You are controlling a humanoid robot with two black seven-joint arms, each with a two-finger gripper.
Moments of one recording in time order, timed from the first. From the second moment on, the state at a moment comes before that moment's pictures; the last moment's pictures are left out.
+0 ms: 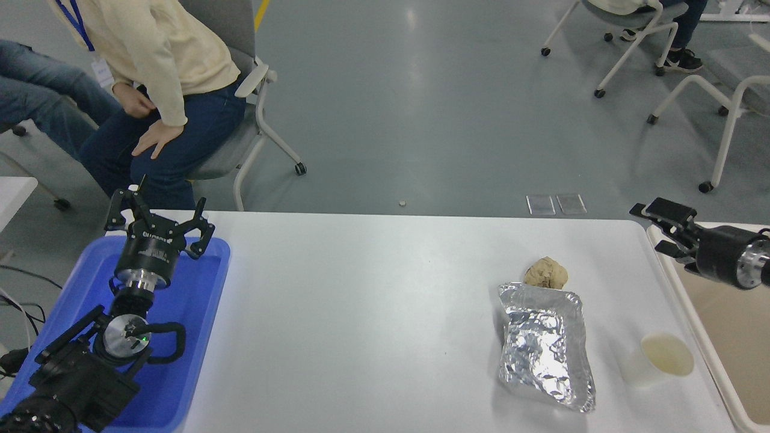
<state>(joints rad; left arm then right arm) -0.52 0.25 -1.00 -0.52 -0.07 -0.60 -0.41 1.49 -0.81 -1.10 1.11 -0.23 0.08 0.50</state>
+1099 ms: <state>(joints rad) -0.52 0.25 -1.00 -0.52 -0.07 -0.60 -0.41 2.35 -0.35 -1.61 1.38 -0.48 0.77 0.38</state>
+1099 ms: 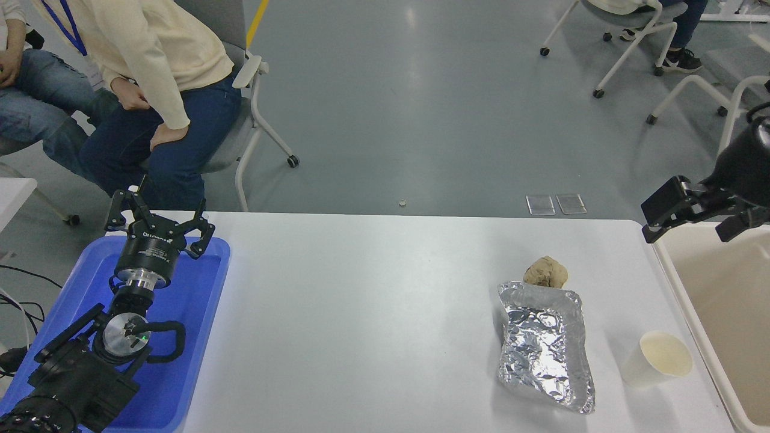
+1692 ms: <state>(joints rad) -0.52 0.25 -1.00 -0.52 -0.07 -0.60 -0.40 2.37 -0.33 -1.64 1.38 -0.32 0.78 0.36</state>
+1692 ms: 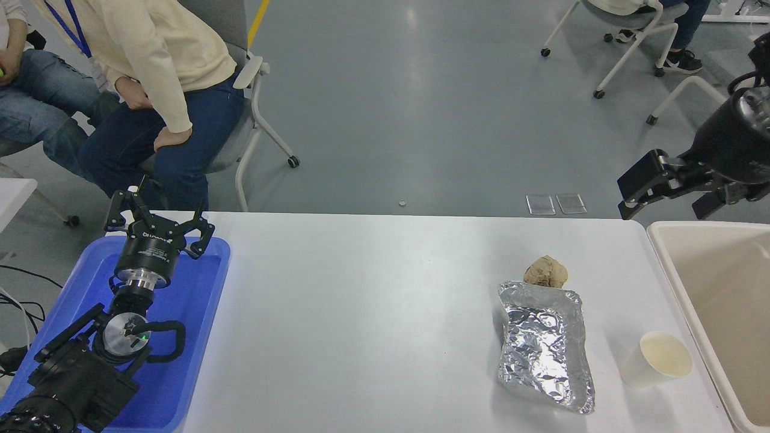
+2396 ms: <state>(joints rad) -0.52 0.25 -1.00 -0.52 -0.07 -0.60 -0.40 2.03 -0.58 -1.61 1.29 -0.45 0.70 0.29</state>
